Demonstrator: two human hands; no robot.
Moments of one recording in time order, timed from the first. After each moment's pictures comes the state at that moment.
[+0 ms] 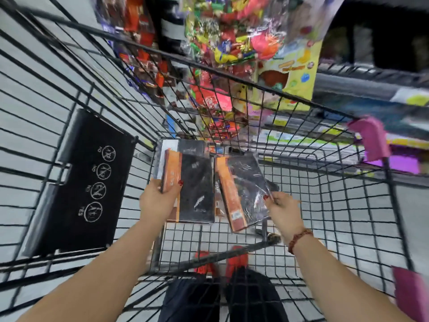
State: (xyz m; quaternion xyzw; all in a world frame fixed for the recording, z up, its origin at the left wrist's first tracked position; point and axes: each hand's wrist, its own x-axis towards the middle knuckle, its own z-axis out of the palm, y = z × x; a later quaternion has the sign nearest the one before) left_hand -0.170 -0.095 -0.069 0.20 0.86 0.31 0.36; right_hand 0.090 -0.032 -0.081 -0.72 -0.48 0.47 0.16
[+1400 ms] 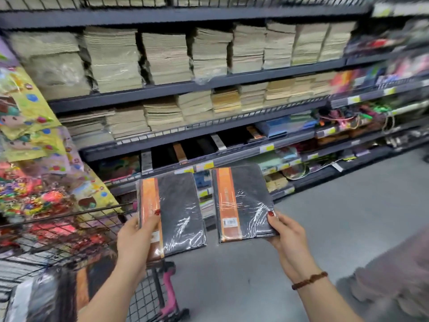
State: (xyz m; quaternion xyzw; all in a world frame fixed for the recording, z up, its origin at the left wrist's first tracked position) left_hand 0.257 -0.085 0.199 0.38 0.63 0.50 0.47; right_hand 0.528 -0.136 0.182 -0.54 -0.22 0.49 0.64
